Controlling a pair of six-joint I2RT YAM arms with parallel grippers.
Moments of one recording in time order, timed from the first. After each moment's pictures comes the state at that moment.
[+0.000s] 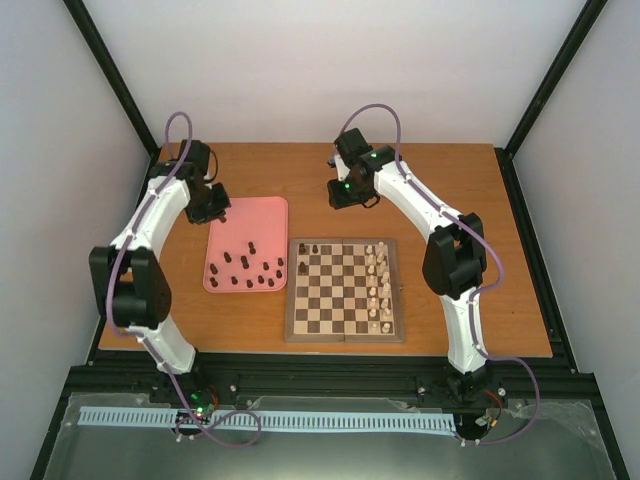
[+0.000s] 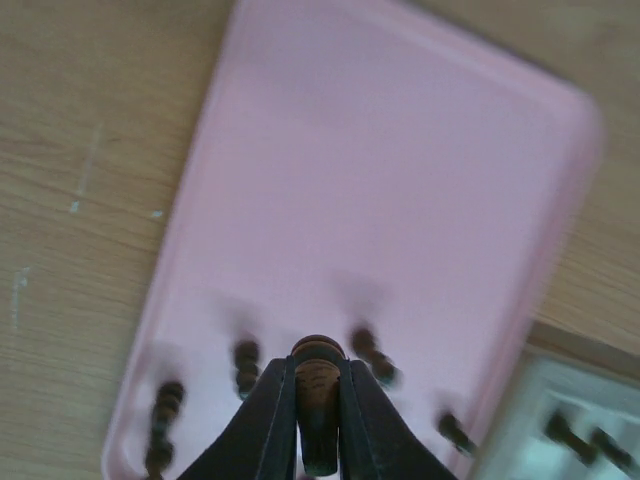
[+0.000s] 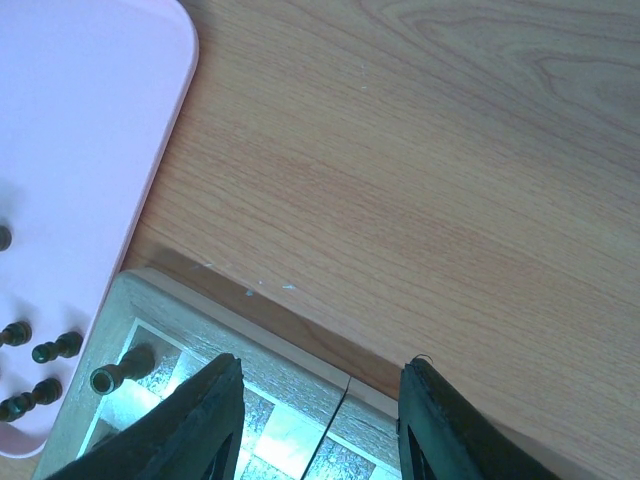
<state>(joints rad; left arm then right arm) -0.03 1.76 1.49 -1.00 0.05 -0.49 0.52 2.15 2.03 -1.00 -0.14 0.15</state>
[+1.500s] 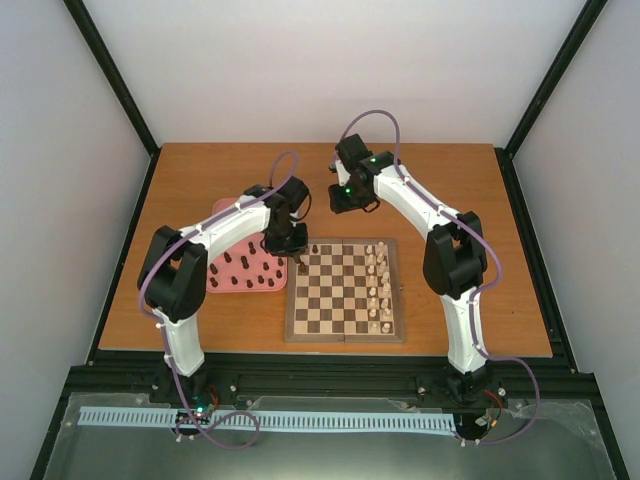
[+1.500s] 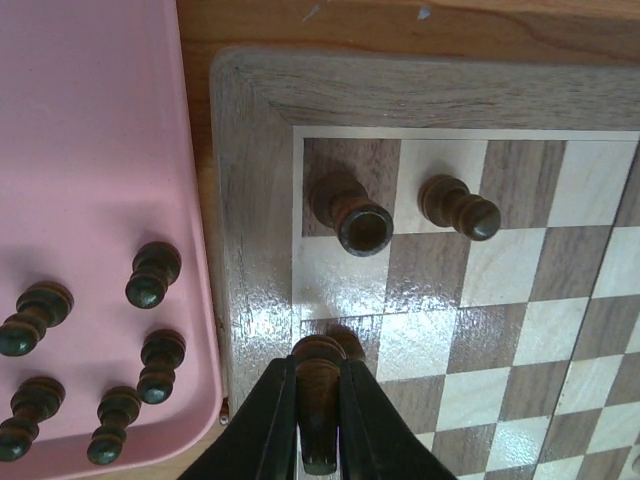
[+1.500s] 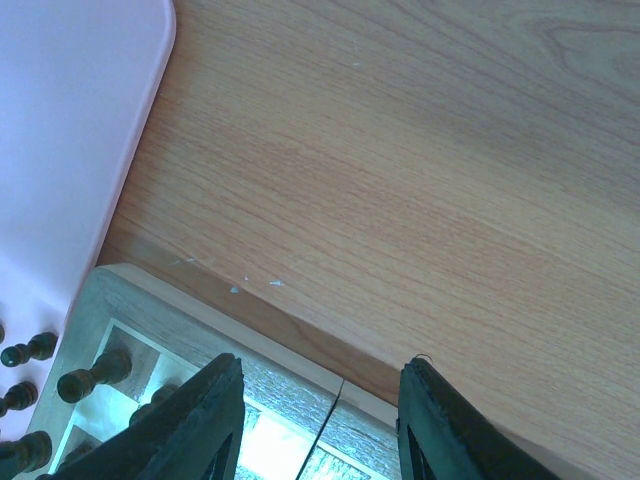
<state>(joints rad) -0.56 1.86 1.45 -0.96 0.13 -0.63 0.52 2.15 1.96 -0.95 -0.14 0.15</state>
